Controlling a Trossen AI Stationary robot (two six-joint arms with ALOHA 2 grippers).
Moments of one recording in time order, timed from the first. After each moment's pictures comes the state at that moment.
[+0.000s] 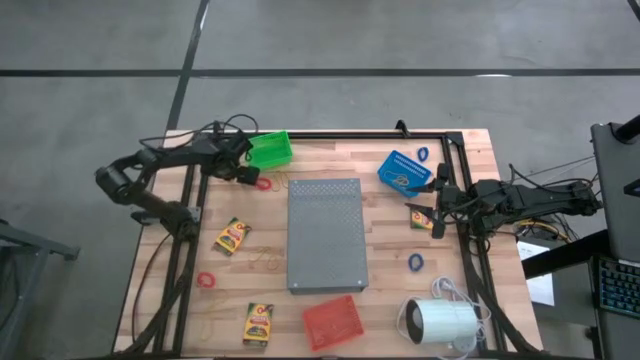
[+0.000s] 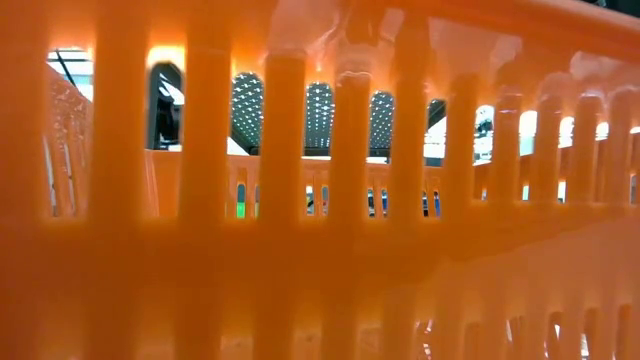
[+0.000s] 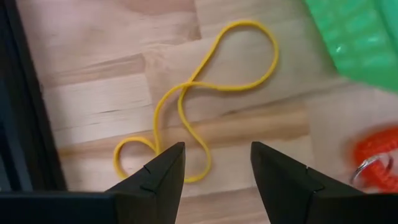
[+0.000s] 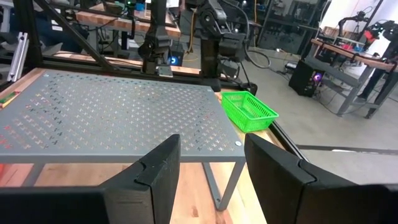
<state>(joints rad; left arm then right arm) 0.85 1.45 0.66 -0.60 -0.19 -0.48 0.13 0.38 0.41 -0.21 0.31 -0.11</state>
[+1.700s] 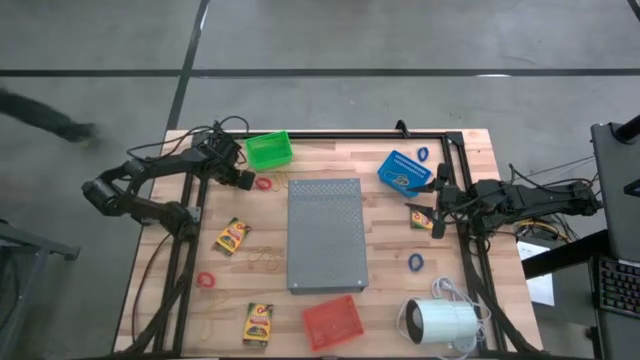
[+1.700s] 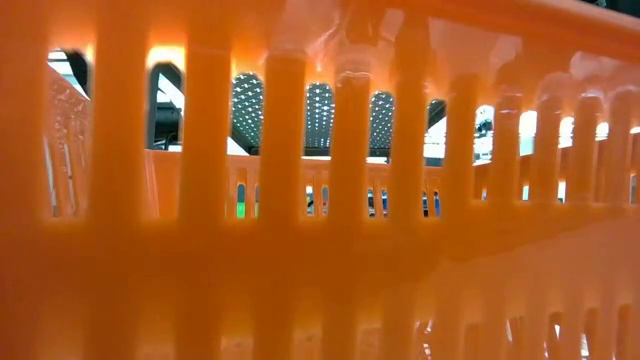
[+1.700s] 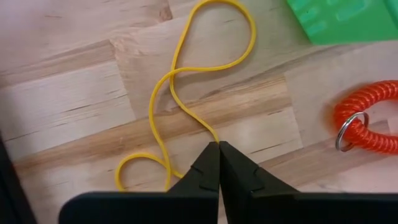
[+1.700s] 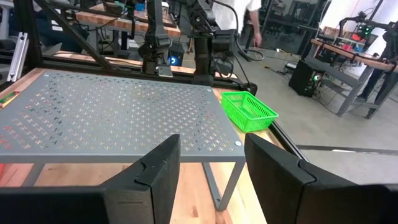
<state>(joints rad) 0.91 1.34 0.52 -0.47 -0.01 -0.34 0.13 0.38 0.41 -0.21 0.31 -0.11</state>
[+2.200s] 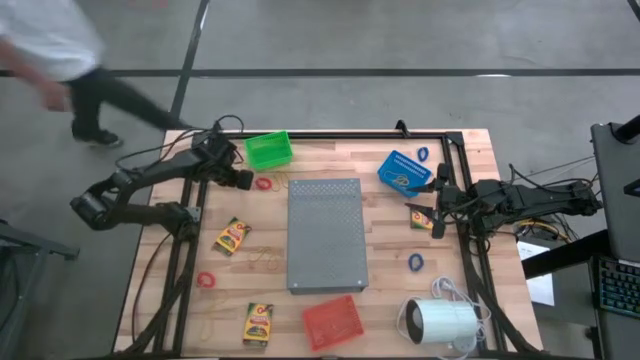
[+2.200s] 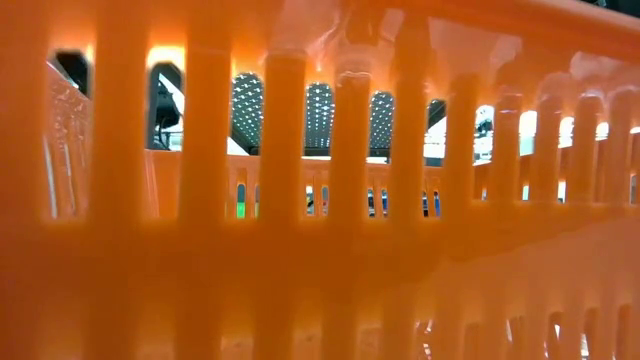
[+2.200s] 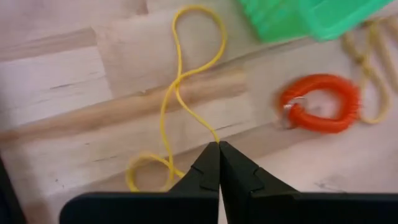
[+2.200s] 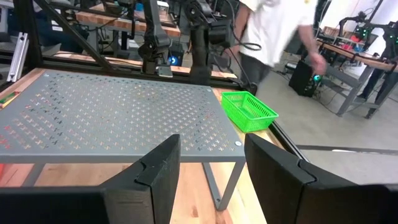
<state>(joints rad) 0.91 1.18 0.51 -0.54 0.05 -0.41 0.13 0.38 0.41 -0.21 0.31 -0.11</state>
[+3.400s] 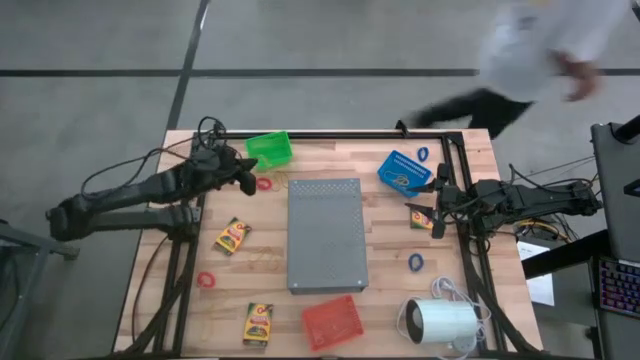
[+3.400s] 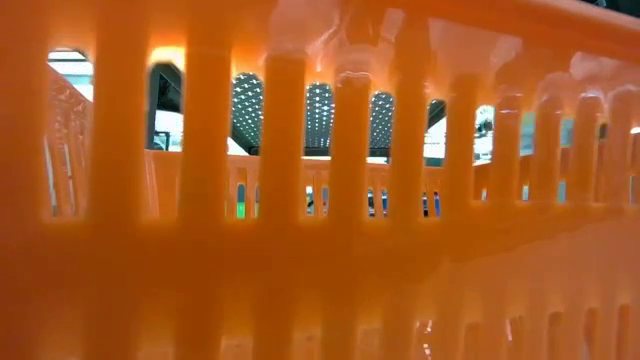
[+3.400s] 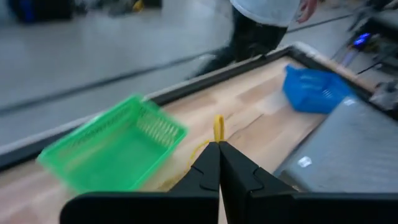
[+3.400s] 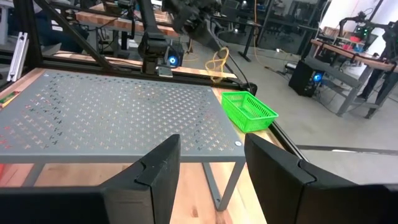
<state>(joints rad) 0.37 0.74 0.52 -0.21 -0.32 -0.36 0.13 0.38 0.41 -0.21 0.31 -0.11</state>
